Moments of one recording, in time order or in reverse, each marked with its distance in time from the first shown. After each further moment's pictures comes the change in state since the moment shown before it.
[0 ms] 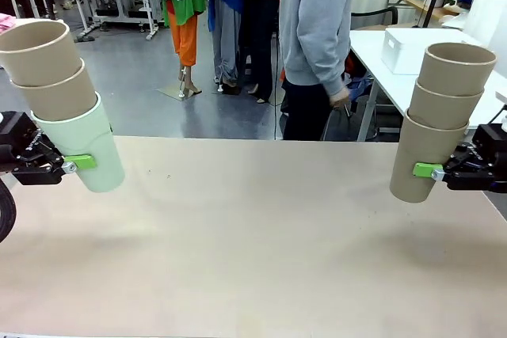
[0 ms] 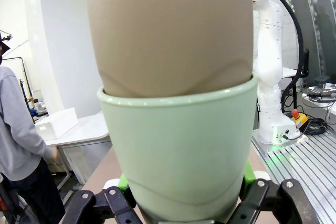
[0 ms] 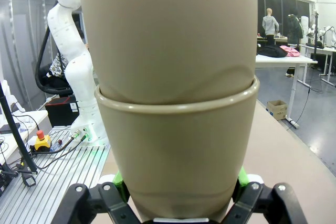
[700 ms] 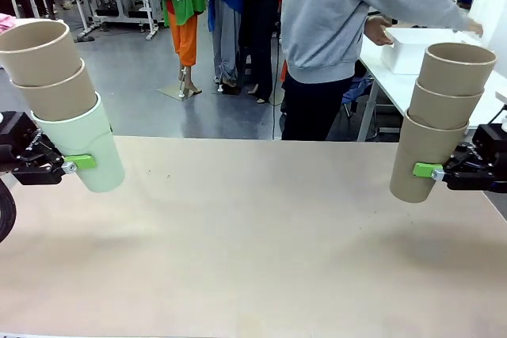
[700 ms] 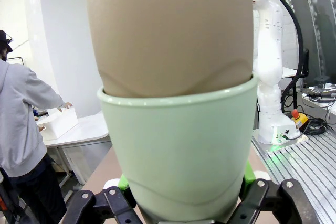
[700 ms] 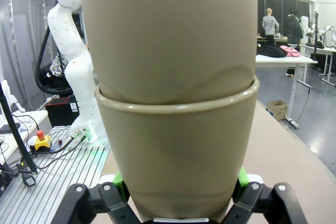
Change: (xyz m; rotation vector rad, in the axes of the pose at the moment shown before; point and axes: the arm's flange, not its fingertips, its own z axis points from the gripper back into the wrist) left arm 0.000 0.000 0.000 0.000 0.000 0.000; right arm 0.000 0.000 0.000 0.000 0.000 0.000
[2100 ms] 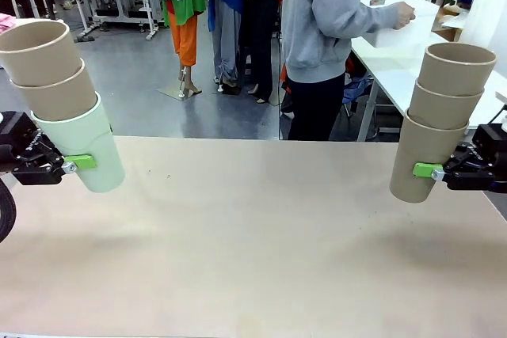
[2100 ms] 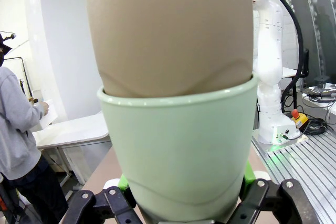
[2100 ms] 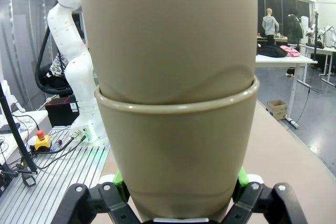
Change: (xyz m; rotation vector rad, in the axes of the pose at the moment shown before) left arm 0.000 0.000 0.000 0.000 0.000 0.000; right arm 0.000 0.000 0.000 0.000 0.000 0.000
